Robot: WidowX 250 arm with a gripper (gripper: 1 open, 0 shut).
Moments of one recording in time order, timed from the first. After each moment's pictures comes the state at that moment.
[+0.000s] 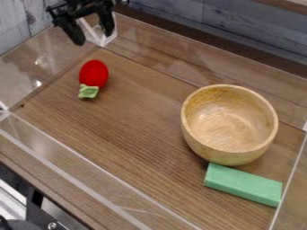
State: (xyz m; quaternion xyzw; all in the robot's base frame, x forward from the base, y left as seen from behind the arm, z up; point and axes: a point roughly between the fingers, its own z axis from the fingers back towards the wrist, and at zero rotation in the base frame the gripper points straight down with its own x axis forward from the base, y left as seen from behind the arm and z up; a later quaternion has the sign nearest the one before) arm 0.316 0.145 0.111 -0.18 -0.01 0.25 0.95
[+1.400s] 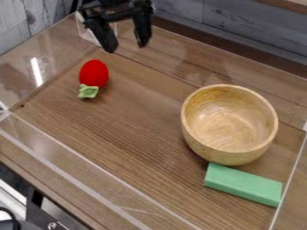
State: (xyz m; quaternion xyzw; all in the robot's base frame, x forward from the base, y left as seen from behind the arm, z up) arm 0.294 0.067 0.129 -0.17 0.01 0.15 0.97
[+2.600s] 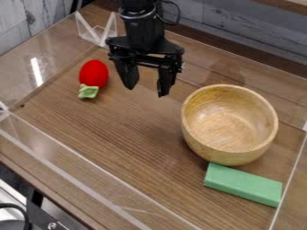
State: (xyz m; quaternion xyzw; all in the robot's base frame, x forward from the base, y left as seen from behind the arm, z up) arm 0.279 0.027 0.093 -0.05 -0.07 0.07 0.99
